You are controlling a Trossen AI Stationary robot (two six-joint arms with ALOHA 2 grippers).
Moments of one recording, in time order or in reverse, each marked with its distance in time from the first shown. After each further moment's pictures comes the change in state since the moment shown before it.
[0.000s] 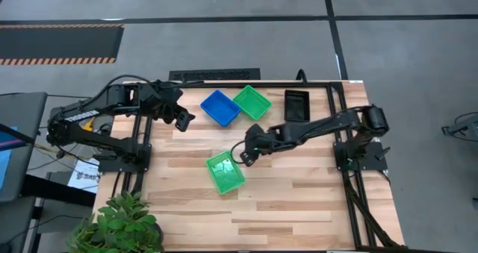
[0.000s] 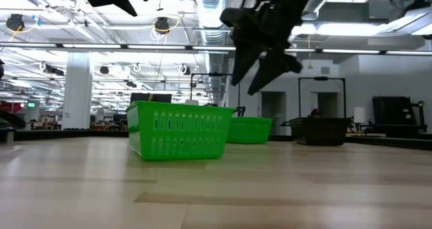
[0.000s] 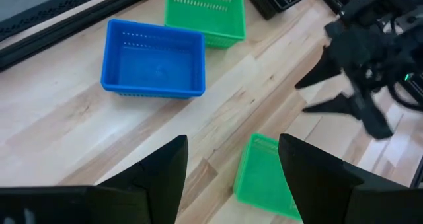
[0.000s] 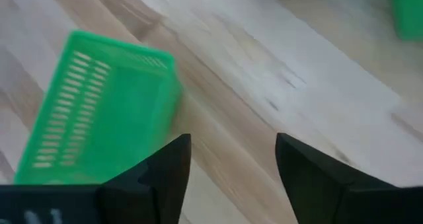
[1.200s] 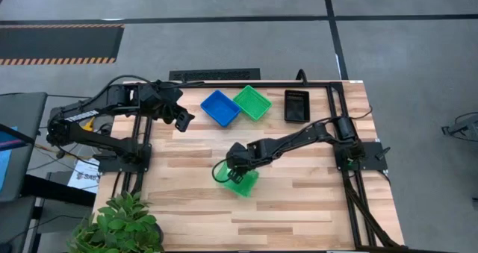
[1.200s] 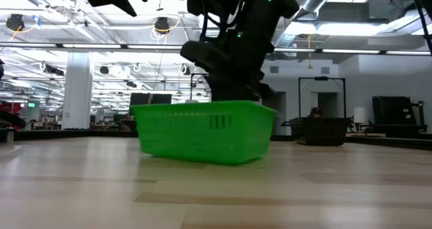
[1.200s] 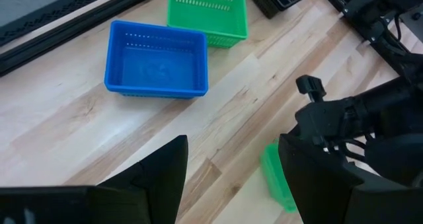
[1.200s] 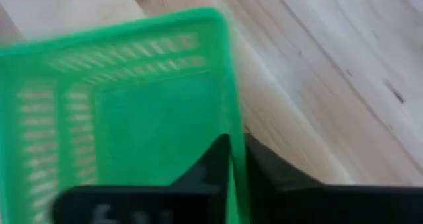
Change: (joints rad) left arm -0.001 0.000 0.000 -0.006 -0.008 0.012; right arm 0.060 0.315 0.220 -0.023 -0.101 -0.062
